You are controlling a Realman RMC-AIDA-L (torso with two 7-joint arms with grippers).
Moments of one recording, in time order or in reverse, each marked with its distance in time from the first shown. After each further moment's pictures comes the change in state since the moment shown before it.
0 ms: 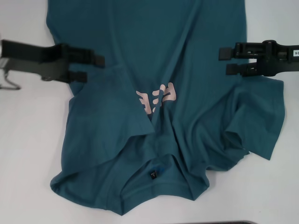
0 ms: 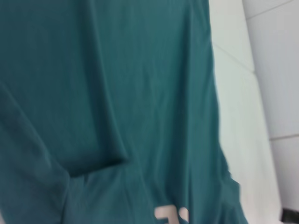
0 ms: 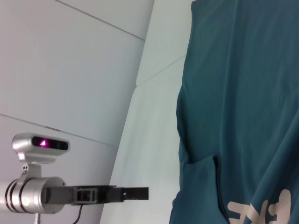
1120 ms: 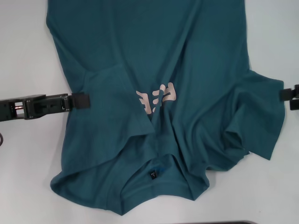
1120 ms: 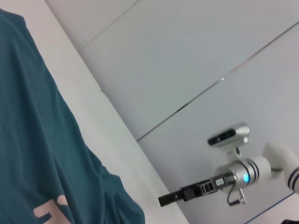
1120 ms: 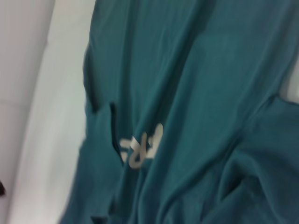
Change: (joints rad) left arm 0.248 -0.083 -0.248 -0.014 -0.148 0.355 0.628; right arm -0.098 -0.094 0.163 -0.108 -0.318 -0.138 -0.027
